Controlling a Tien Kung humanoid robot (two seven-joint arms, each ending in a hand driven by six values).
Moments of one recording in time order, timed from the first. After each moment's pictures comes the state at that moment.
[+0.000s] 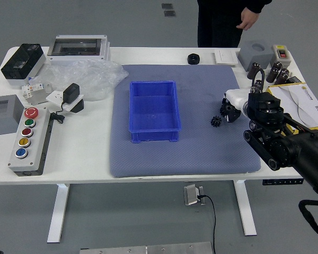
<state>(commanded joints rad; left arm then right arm) -0.24 0.12 -1.03 -0.18 1.24 -0.17 0.36 0.75 -0.18 0.90 0.76 -2.26 0.25 -0.28</state>
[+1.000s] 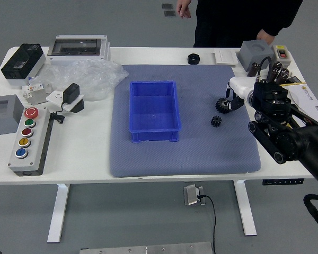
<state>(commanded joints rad) -0.23 0.12 -1.03 -0.18 1.22 -0.17 0.36 0.77 -0.22 0.93 0.86 -2.25 0.30 -0.31</state>
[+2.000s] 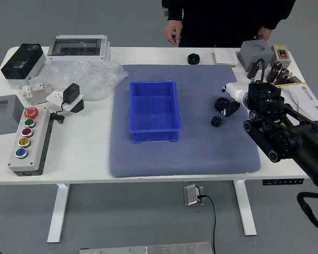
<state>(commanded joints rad) -0.23 0.12 -1.03 -0.18 1.24 -0.17 0.36 0.80 -0.17 0.93 0.77 -2.25 0.33 -0.31</state>
